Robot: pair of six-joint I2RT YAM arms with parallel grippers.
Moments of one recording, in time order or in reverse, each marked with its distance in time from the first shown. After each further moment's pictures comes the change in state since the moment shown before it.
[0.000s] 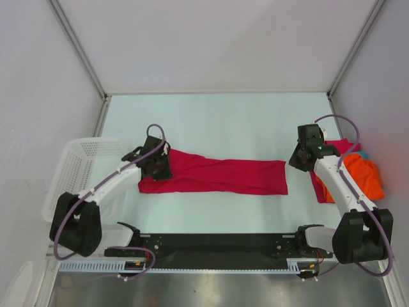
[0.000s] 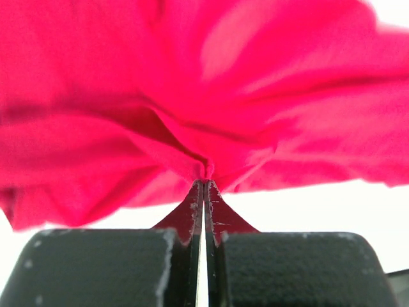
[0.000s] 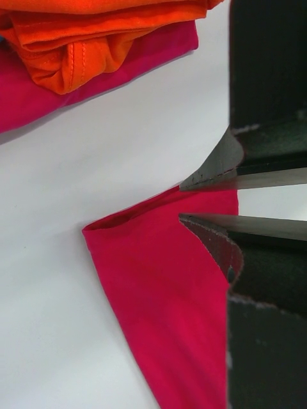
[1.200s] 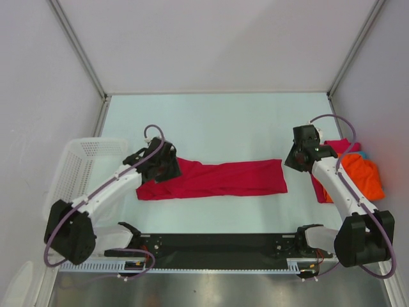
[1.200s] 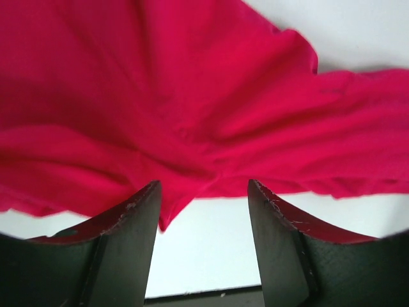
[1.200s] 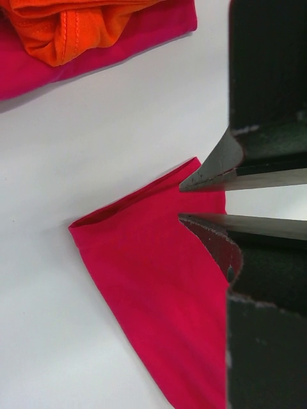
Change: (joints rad) left arm -0.130 -0.169 -0.041 -0.087 -0.116 -0.252; right arm 0.061 -0.015 -0.007 0.005 -0.006 0.027
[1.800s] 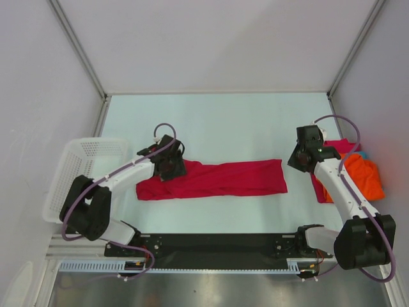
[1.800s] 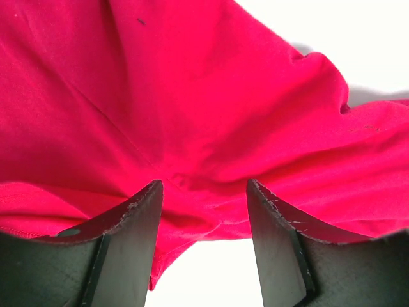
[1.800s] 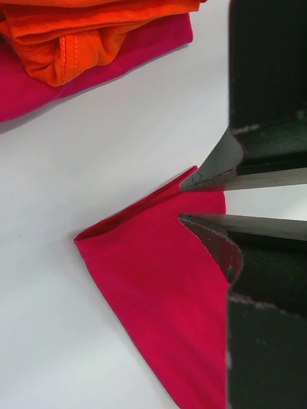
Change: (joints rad) left arm 0.000 0.270 0.064 0.104 -0.009 0.022; right arm -0.031 -0.026 0.000 -0.016 0.010 -0.002
